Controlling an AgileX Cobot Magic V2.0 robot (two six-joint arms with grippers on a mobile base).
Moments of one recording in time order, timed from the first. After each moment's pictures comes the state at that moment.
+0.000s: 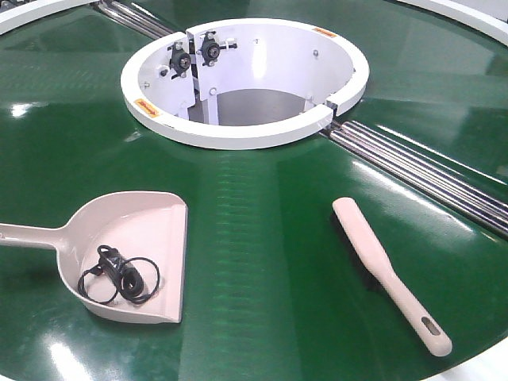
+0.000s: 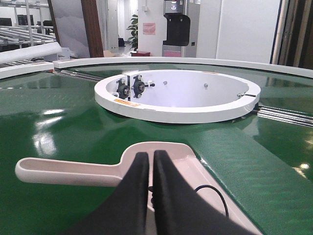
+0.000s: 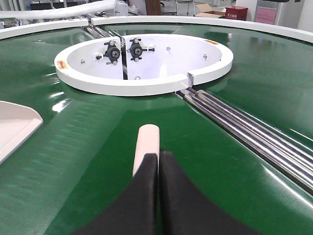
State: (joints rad) left arm -0.17 -0.01 0.03 0.00 0.06 -0.04; right arm 0.20 0.12 -0.26 0.06 0.41 -0.12
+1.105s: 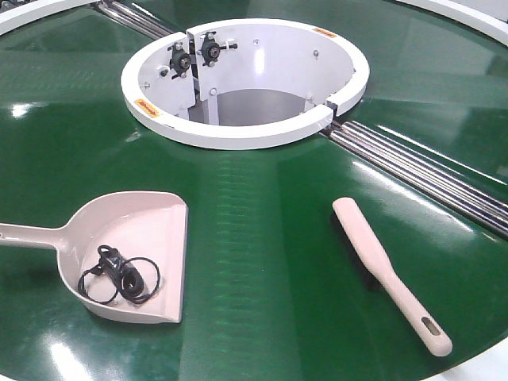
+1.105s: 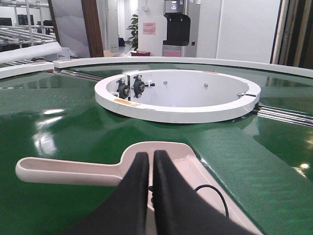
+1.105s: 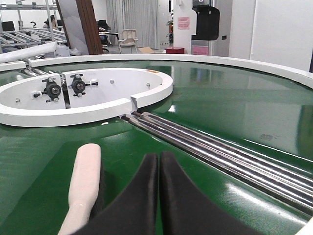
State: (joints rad) left arm -0.17 -0.01 0.03 0.00 0.06 -0.04; right arm 0.01 -0.01 0.03 -0.09 0.09 0.05
